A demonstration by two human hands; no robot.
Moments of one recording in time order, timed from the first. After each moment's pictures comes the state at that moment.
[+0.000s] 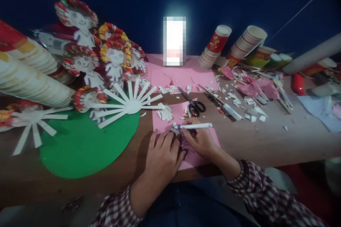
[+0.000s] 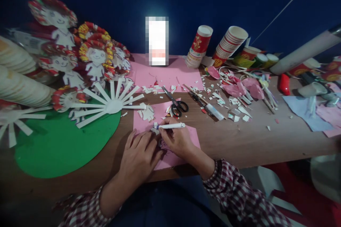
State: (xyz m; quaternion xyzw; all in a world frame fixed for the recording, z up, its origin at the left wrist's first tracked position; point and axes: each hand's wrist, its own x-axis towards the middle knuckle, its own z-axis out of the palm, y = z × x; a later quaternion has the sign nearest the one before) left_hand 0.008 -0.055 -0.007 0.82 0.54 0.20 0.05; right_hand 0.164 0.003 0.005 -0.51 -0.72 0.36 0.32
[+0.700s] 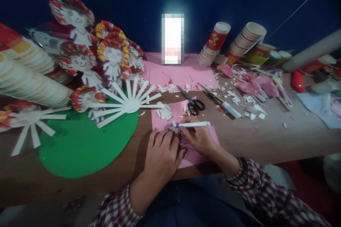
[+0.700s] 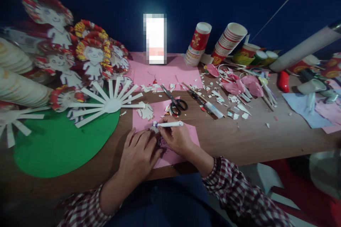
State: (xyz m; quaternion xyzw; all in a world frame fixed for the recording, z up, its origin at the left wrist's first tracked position) left_hand 0.007 -0.053 -0.006 0.82 0.54 0.19 0.04; right_hand 0.166 0.004 0.000 -0.51 -0.72 0.36 0.31
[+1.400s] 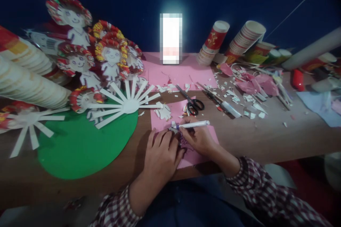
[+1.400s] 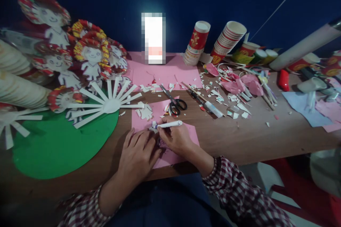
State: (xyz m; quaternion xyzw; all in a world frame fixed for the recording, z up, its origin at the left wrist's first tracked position) left_hand 0.007 -0.053 -0.008 0.82 0.54 0.20 0.04; right_hand 0.167 0.004 0.002 -0.51 -0.74 0.35 0.28
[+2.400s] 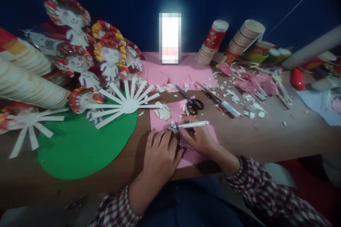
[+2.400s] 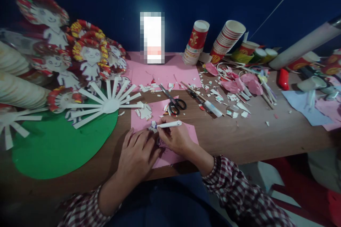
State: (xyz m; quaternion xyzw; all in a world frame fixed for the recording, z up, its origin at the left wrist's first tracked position) left_hand 0.007 -0.053 -0.005 0.82 0.54 0.19 0.03; right_hand 0.168 0.005 0.003 -0.50 -0.73 0.37 0.29
